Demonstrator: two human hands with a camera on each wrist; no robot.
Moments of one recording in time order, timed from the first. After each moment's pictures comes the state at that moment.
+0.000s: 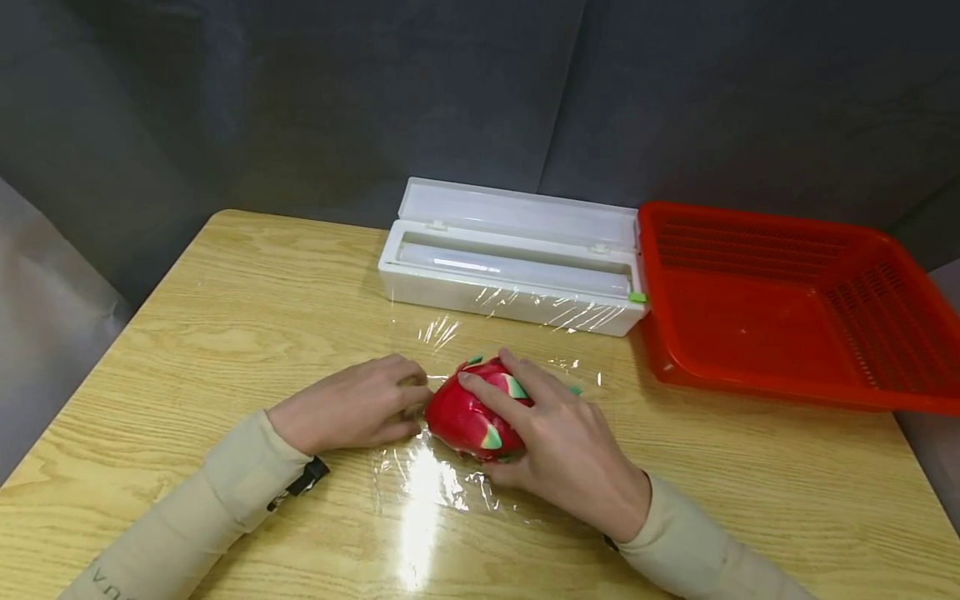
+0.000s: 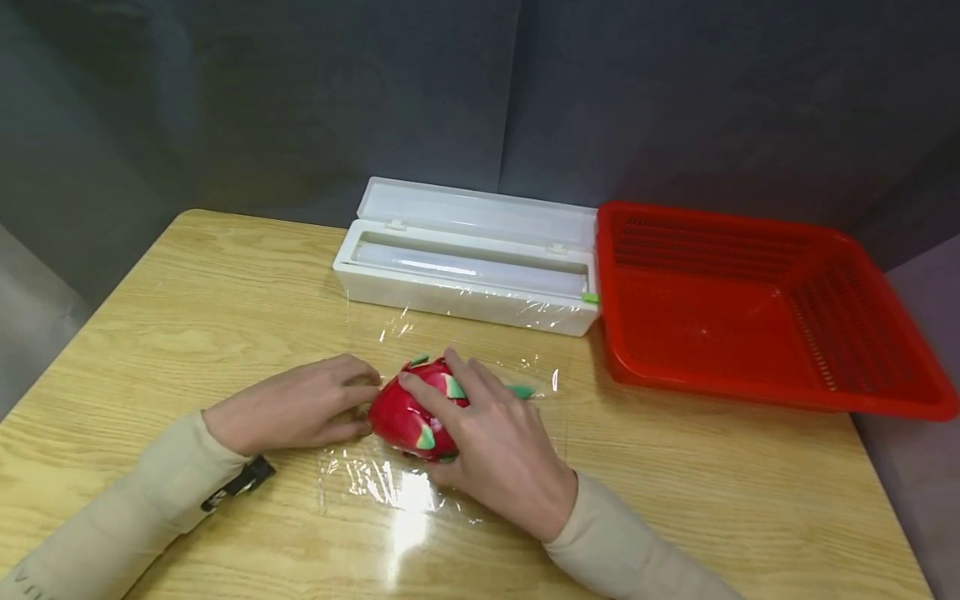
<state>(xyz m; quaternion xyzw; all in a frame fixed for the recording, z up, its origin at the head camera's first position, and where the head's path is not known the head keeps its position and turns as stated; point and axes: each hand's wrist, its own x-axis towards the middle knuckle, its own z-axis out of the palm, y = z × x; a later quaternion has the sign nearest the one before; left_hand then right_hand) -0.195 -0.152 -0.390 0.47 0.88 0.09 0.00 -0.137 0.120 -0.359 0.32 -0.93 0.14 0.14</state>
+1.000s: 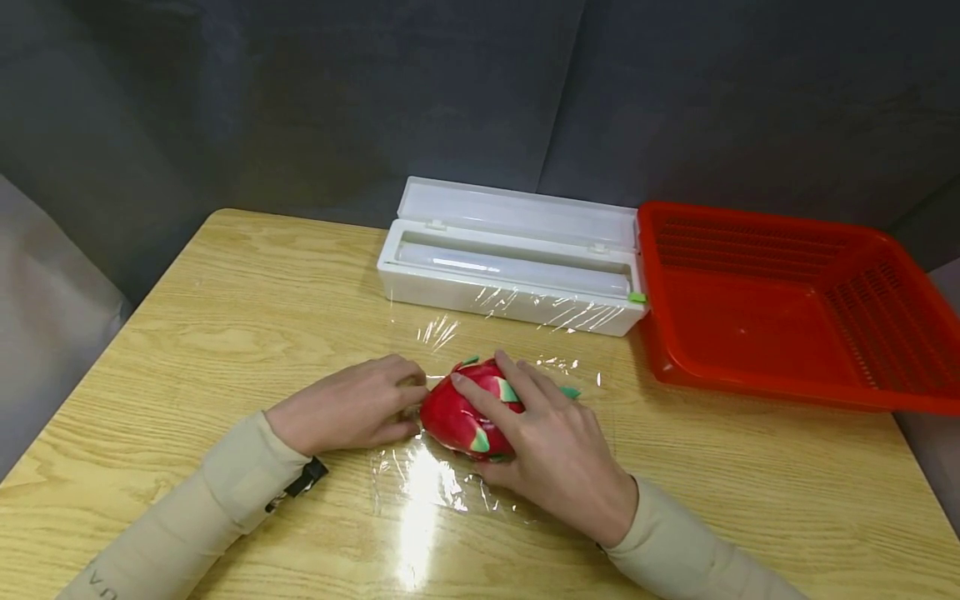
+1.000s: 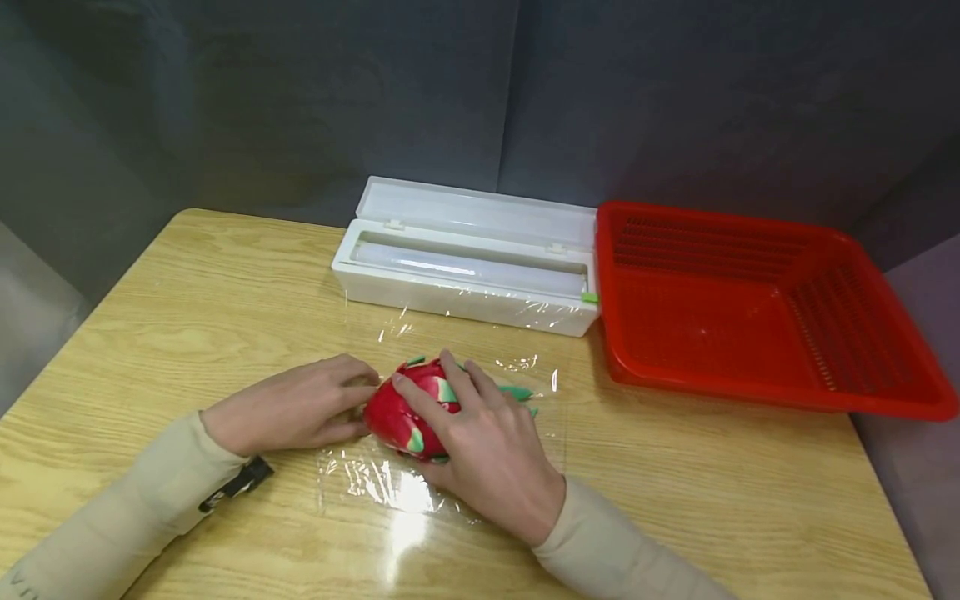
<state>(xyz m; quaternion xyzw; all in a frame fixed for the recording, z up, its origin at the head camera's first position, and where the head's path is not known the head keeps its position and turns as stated) -0.194 -0.152 -0.390 0.46 0.88 0.09 0.00 -0.135 0.114 -0.367 0.31 -0.93 0.11 0.16</state>
